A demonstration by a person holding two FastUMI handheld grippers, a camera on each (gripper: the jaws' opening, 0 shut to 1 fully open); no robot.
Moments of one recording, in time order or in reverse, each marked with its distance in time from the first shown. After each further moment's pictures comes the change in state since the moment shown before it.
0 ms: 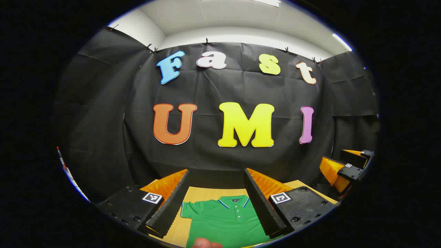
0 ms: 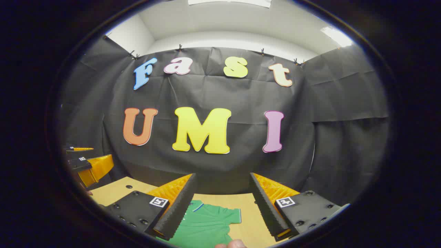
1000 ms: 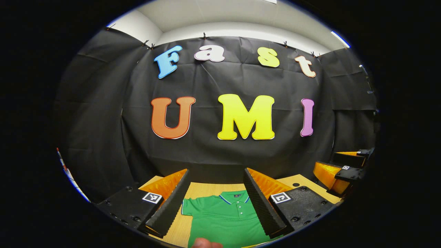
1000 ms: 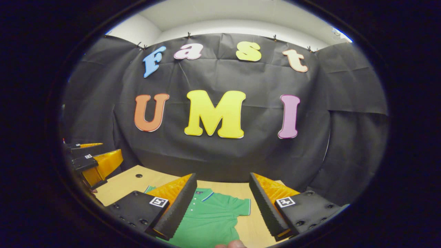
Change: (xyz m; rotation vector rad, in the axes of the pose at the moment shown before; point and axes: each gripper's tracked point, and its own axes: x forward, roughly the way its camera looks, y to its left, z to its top) left arm 0.007 0.003 -0.026 0.012 0.056 0.000; right arm 0.014 0.014 -0.040 -0.017 0.157 0.114
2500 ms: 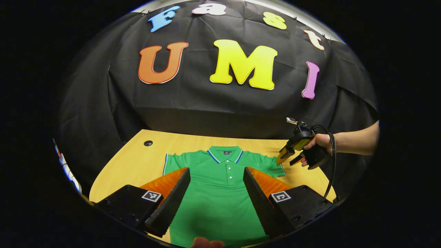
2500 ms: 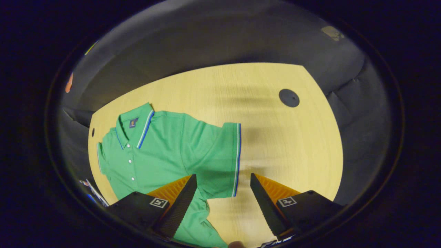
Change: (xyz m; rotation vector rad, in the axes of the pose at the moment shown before) left arm 0.013 -0.026 -0.122 -0.071 0.435 -0.041; right arm 0.239 -0.116 -0.303 0.229 1.253 -0.089
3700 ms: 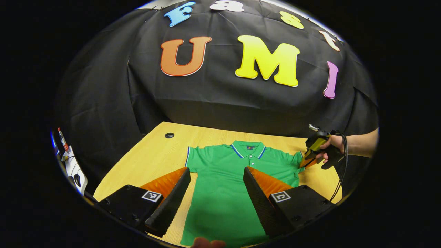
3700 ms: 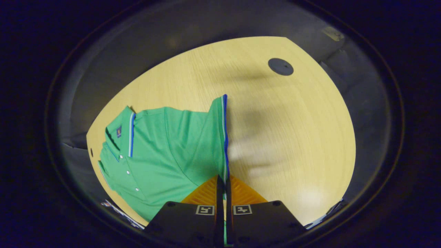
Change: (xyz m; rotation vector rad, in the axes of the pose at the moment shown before) left arm -0.001 0.057 -0.022 -0.054 0.042 0.130; right arm 0.001 0.006 -0.007 0.174 0.031 -0.011
